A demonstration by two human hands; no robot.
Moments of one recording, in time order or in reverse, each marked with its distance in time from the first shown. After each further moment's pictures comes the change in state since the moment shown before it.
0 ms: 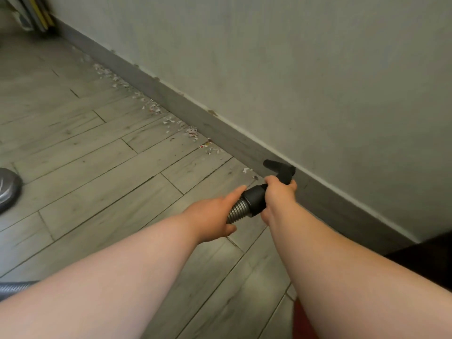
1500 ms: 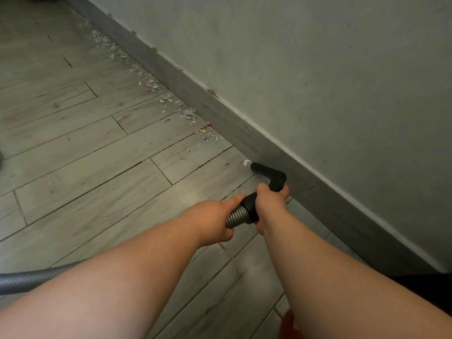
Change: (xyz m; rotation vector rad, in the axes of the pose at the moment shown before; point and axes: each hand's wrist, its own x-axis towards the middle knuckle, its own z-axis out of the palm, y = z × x) left_hand 0.066 0.007 0.043 -0.065 -0.093 -0.104; right_hand 0.080 0.014 0.002 -0.380 -0.062 0.083
